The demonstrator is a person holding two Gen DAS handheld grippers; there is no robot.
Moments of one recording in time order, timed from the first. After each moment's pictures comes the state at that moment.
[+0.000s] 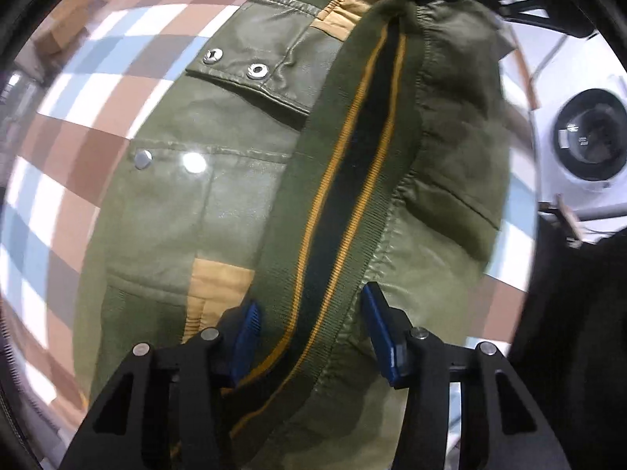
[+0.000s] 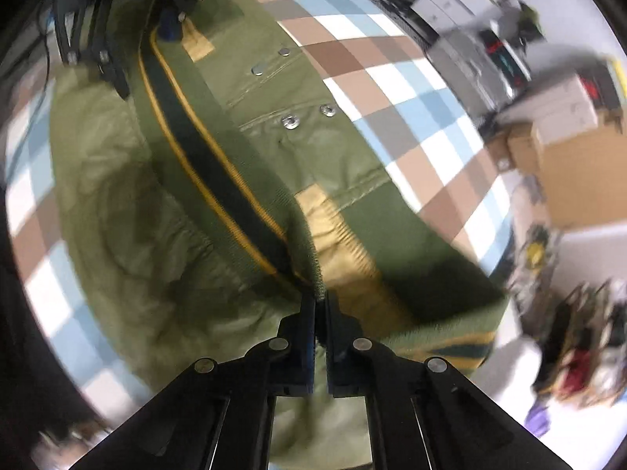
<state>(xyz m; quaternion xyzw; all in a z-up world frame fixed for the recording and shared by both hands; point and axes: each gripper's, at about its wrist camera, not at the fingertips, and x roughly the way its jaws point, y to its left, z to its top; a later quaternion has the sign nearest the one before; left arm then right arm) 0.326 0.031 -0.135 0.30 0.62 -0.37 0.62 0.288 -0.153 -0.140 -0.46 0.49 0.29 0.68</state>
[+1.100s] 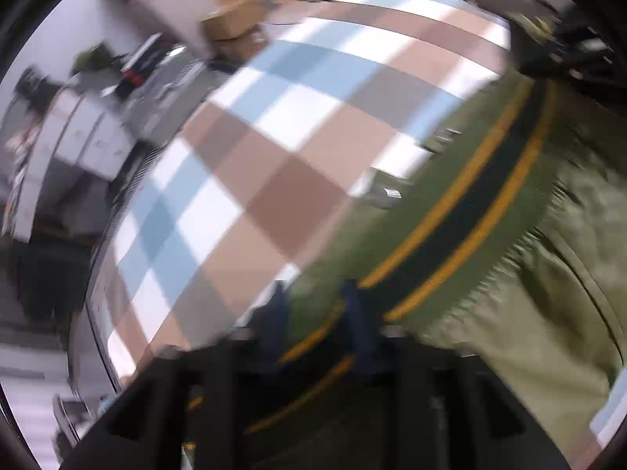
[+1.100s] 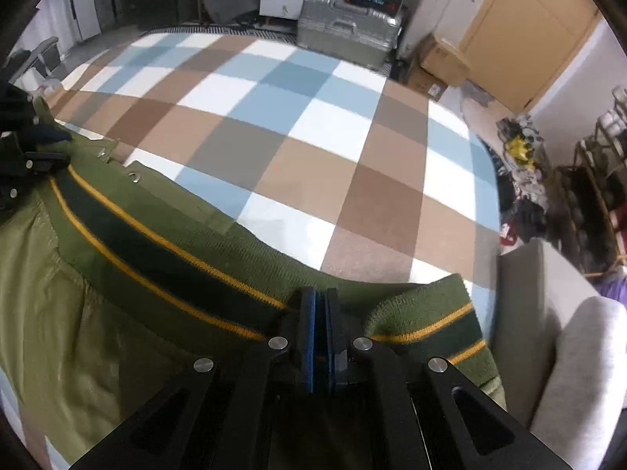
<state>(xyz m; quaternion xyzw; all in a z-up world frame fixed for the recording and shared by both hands) 0.367 0.063 -0.146 0.31 0.54 -0.09 0.78 0.420 -0.173 -0.187 -0.23 0.53 0.16 0.80</state>
